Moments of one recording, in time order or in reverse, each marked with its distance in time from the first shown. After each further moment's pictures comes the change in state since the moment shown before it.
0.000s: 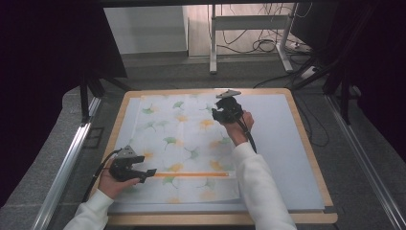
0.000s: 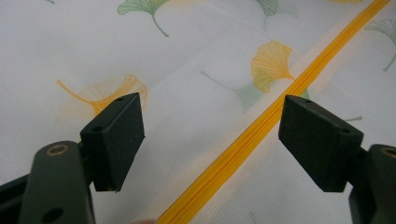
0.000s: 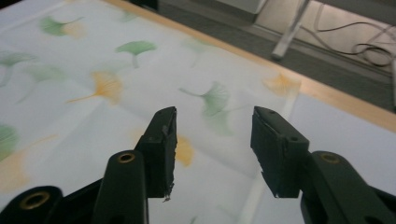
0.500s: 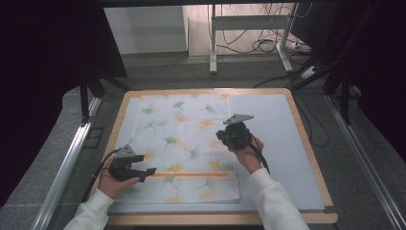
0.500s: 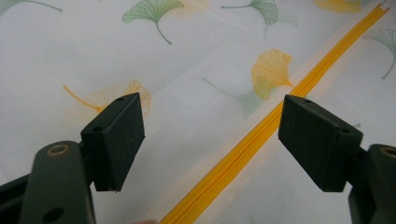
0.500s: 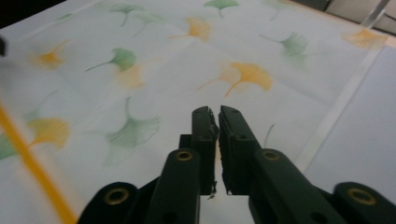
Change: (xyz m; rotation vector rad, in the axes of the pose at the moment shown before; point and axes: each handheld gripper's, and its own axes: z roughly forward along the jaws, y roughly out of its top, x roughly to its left) left arm -0.001 0.001 -0.002 -0.024 0.007 -0.010; right arm 0.019 -0.062 -0.062 0.018 0.248 -0.031
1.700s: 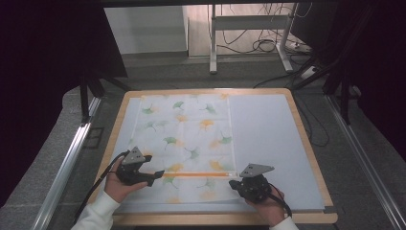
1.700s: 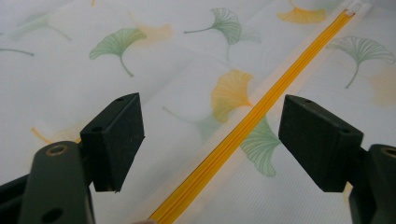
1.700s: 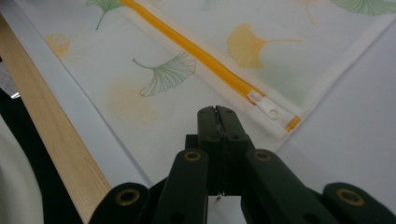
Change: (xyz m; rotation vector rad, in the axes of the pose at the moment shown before) left arm -0.036 0.016 0.002 -0.027 0.010 0.103; right arm 0.053 -0.112 -0.068 0.100 0.122 -0.006
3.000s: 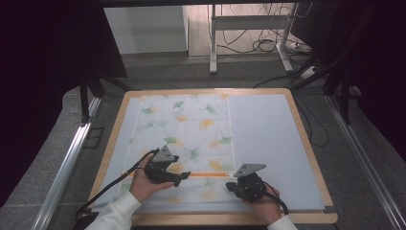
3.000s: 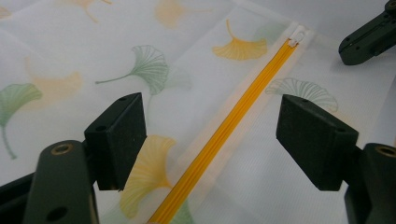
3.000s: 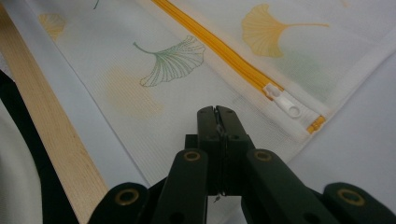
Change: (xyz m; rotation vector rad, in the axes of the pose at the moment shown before) left arm -0.047 0.042 0.049 0.020 -0.105 0.043; right arm 0.000 0.002 0.016 0.071 0.030 -0.013
